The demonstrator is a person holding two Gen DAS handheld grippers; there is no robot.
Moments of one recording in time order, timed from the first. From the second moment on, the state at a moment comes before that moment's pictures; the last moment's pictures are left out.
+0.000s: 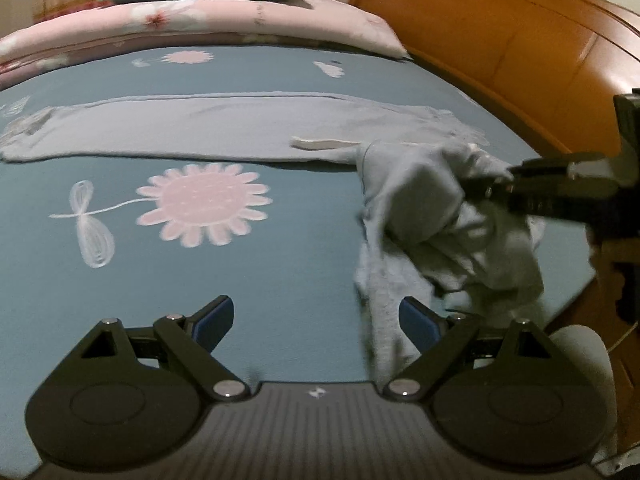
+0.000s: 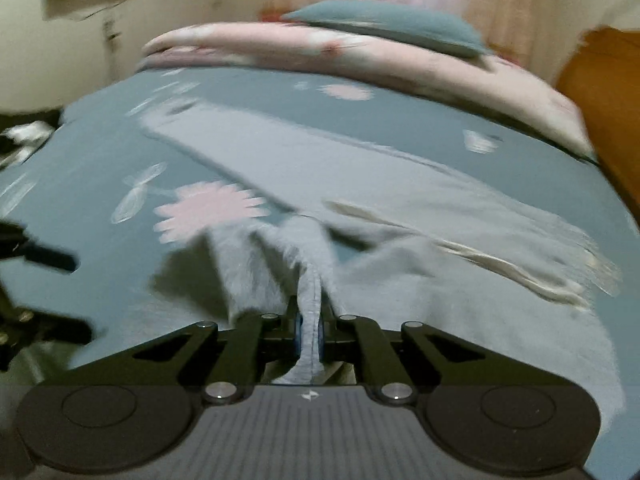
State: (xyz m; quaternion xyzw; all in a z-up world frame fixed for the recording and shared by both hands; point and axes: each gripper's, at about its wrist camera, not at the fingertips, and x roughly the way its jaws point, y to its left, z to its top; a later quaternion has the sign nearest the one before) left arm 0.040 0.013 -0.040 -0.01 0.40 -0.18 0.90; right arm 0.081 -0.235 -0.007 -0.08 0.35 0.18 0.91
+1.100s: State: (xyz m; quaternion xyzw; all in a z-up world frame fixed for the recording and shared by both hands) left arm 0.024 -0.011 -0.046 0.02 0.43 -0.20 0.88; right arm 0.015 -0.227 -0.030 -0.38 0.37 0.30 0.80
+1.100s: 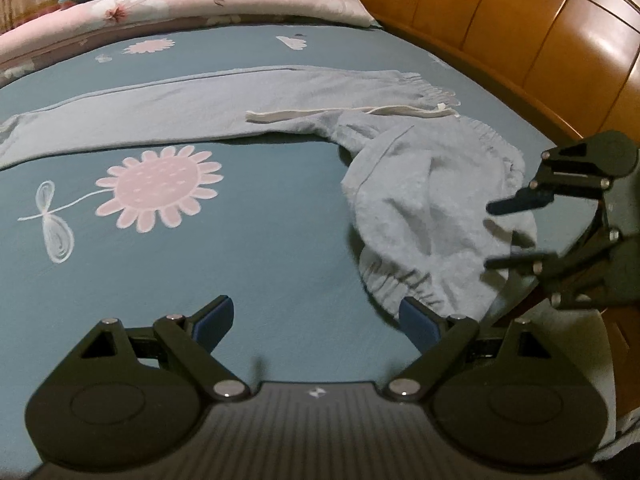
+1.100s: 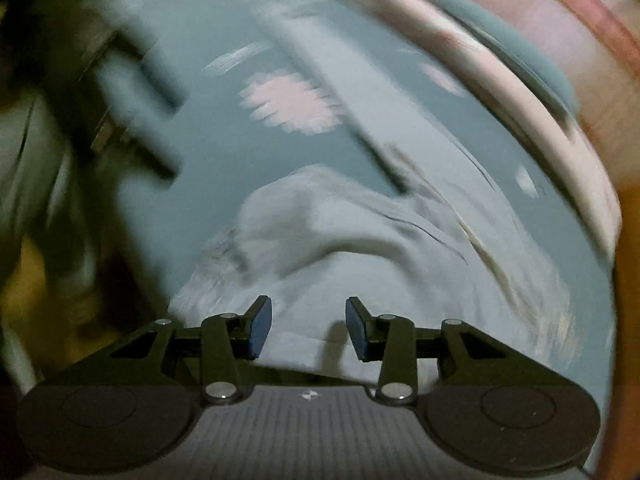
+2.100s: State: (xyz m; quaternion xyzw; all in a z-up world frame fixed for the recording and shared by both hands) left arm 0.038 0.043 -0.112 -0.43 0.47 -0.28 0.72; right arm -0.027 -0.160 -0.037 -0.58 0.26 0.37 0.68
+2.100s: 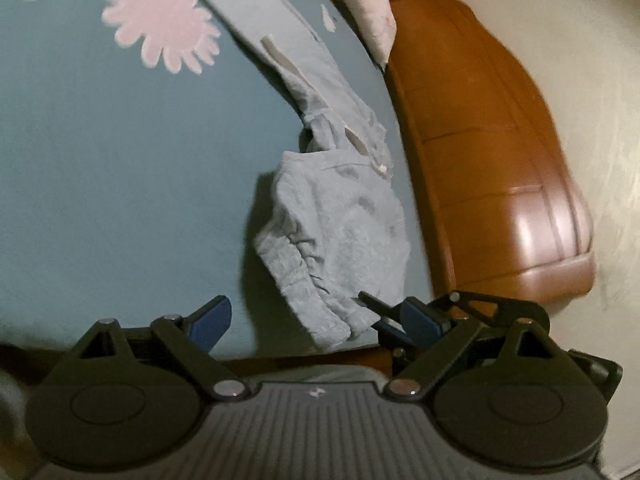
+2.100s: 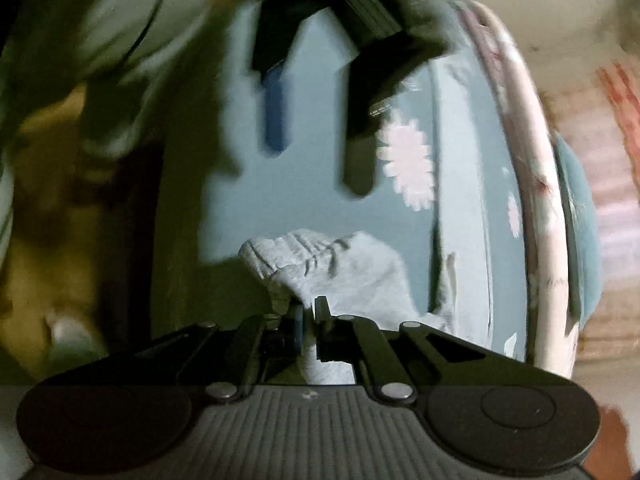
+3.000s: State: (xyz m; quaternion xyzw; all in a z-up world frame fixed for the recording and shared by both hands) left arm 0.069 0.017 -0.151 -0.59 0.36 -0.25 0.67; right arm -0.012 -0.179 0.013 -0.47 0.27 0.34 0.77
